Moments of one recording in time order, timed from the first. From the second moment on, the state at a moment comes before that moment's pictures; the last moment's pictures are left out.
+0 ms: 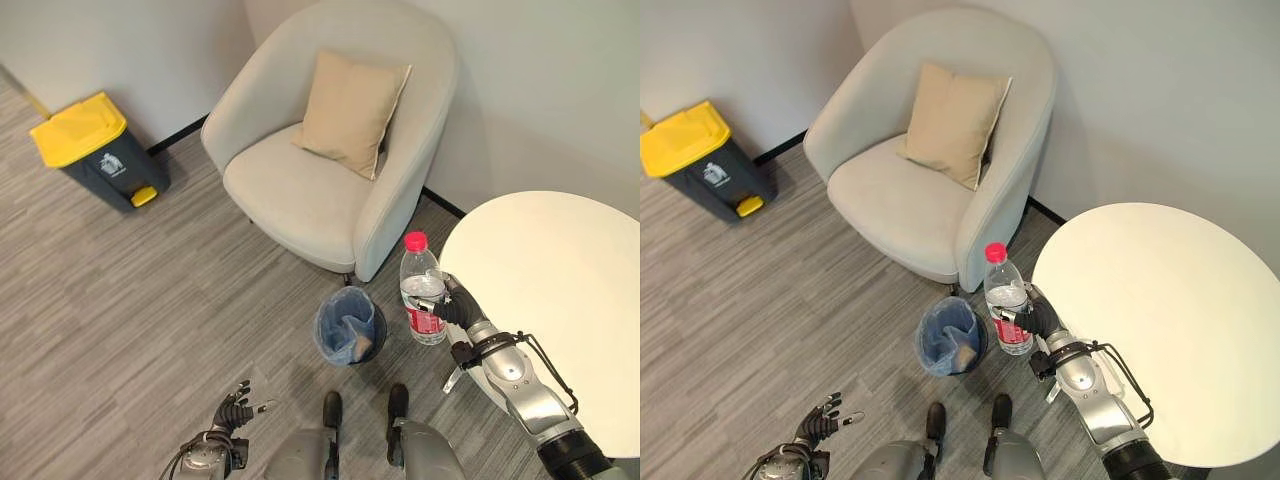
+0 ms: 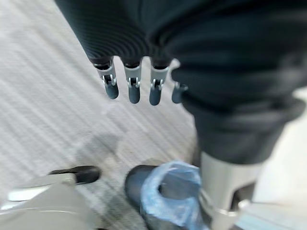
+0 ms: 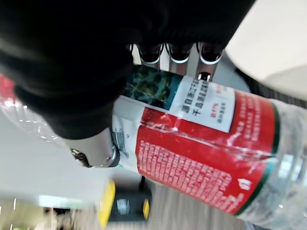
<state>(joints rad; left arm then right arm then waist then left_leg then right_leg) 0.10 0.29 -0.16 0.75 -0.18 -0.07 0.03 -0.17 -0.53 0.33 0.13 0.00 -0.10 -0.04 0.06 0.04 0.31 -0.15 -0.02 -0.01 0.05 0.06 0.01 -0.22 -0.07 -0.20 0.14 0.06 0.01</state>
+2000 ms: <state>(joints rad) -0.26 0.42 -0.35 0.59 -0.33 -0.14 0.17 -1.04 -0.61 0.90 0.79 -0.48 -0.03 -0.30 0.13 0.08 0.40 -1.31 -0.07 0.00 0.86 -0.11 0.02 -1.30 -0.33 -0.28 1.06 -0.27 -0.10</state>
